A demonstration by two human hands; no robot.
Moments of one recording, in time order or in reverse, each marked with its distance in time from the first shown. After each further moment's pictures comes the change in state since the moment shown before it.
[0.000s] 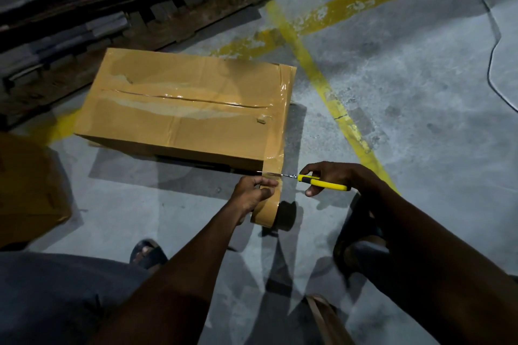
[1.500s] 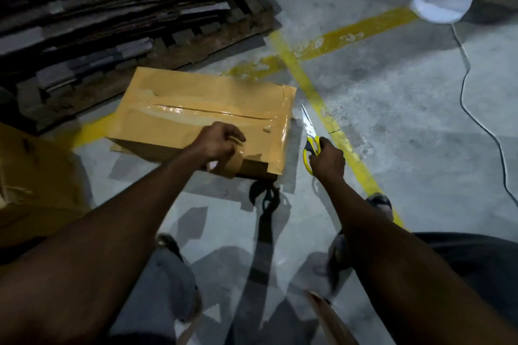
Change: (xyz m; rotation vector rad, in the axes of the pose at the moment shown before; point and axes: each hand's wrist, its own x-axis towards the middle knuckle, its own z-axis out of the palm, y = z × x) left_hand -0.084 0.143 -0.109 0.539 0.128 0.220; right_hand -0.026 -0.063 0.028 0.072 1.120 0.187
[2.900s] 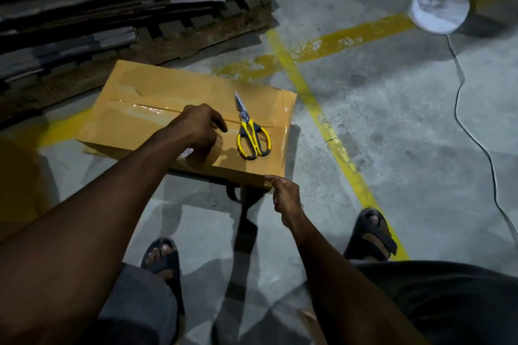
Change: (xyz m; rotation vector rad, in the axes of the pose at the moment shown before) left_hand 0.057 -0.006 -0.046 0.330 0.032 -0.014; right_hand -0.050 -0.037 0.084 0.856 -0.287 0.338
